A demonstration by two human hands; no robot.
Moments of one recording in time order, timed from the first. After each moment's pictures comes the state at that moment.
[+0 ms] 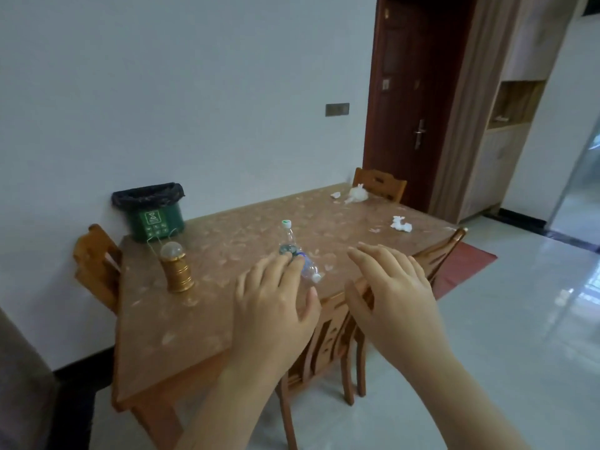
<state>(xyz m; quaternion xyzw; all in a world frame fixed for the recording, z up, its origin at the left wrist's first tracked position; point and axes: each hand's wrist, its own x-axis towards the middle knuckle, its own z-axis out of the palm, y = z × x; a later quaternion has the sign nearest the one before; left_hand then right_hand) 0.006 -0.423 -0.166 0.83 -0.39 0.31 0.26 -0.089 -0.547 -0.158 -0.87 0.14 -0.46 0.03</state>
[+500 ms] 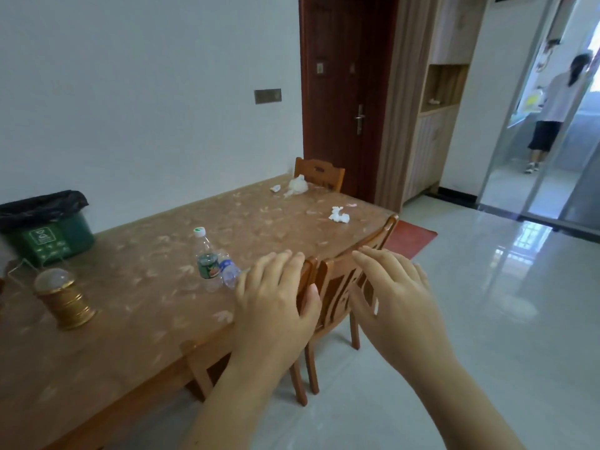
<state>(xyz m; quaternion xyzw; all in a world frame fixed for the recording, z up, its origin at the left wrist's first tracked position) -0.024 -0.608 -0.188 0.81 -0.45 0.25 0.26 -0.144 -0.714 -0.187 -0.88 0.24 -0.42 0.03</state>
